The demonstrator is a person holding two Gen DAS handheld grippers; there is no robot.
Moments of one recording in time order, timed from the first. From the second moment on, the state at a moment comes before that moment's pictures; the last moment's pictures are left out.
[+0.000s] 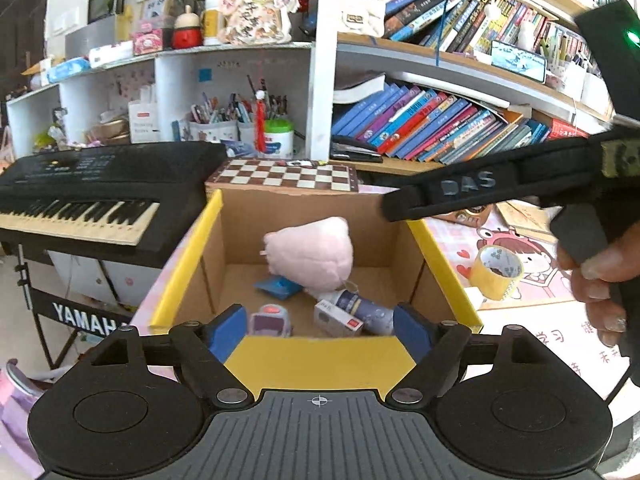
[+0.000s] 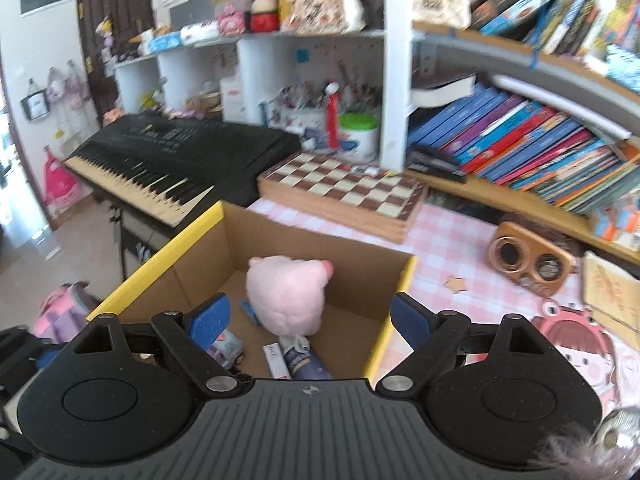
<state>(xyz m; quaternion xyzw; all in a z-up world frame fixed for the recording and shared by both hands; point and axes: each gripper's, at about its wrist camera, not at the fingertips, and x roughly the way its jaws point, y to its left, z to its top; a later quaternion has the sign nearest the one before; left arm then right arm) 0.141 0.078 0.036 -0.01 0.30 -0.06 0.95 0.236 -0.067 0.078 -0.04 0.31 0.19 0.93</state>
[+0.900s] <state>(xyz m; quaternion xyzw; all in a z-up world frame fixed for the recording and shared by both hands) 0.048 0.107 0.042 -0.02 0.28 -0.01 0.96 0.087 -0.107 0.046 -0.04 0.27 0.10 0.96</state>
